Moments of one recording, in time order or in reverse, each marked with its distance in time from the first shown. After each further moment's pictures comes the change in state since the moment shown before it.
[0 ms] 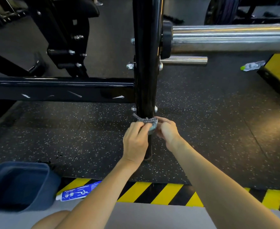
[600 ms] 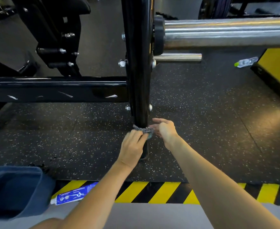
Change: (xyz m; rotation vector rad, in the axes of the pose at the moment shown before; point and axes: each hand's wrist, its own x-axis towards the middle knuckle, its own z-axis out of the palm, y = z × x) left_hand -0.036 -0.025 0.024 0.032 -0.189 0.183; right_hand 0.015 0.008 -0.008 0.002 0.044 0.032
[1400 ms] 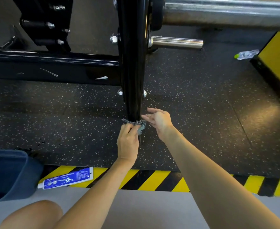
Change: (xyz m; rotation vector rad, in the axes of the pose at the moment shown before) left_hand -0.020 0.036 0.016 -0.169 0.035 -0.474; right_hand 0.006 0.010 -0.007 0.089 -0.005 0.050
